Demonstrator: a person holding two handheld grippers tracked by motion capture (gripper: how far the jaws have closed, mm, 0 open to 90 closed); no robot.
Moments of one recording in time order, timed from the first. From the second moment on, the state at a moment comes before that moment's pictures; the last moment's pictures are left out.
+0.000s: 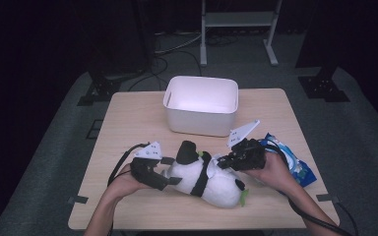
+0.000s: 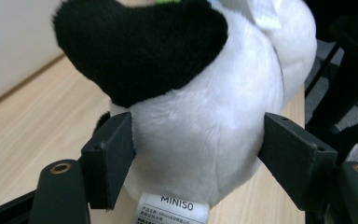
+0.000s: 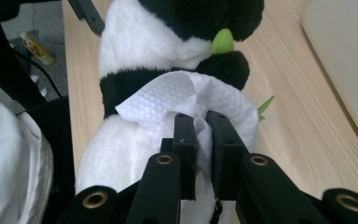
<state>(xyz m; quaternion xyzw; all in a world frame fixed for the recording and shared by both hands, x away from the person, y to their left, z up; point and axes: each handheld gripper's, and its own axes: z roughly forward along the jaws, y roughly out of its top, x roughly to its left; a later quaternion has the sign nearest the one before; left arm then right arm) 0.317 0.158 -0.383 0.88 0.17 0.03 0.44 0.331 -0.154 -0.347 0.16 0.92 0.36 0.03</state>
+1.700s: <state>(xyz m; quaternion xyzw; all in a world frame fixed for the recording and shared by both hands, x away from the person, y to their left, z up) 0.320 0.153 -0.390 0.88 0.20 0.02 0.44 0.350 -0.320 -0.385 0.38 0.85 0.35 0.07</state>
